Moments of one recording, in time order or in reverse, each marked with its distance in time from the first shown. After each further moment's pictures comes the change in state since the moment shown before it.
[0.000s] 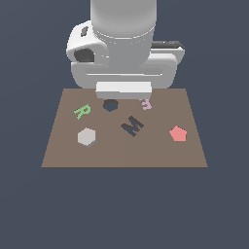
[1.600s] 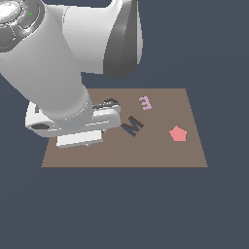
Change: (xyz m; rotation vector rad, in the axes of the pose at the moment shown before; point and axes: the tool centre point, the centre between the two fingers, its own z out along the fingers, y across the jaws) arm 0.067 0.110 0.096 -0.008 0.023 -0.182
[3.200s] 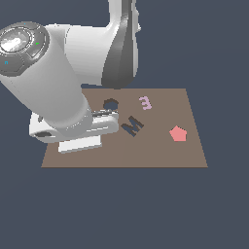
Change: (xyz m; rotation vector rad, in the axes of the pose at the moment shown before) arm 0.006 0.007 0.022 0.000 0.002 -0.014
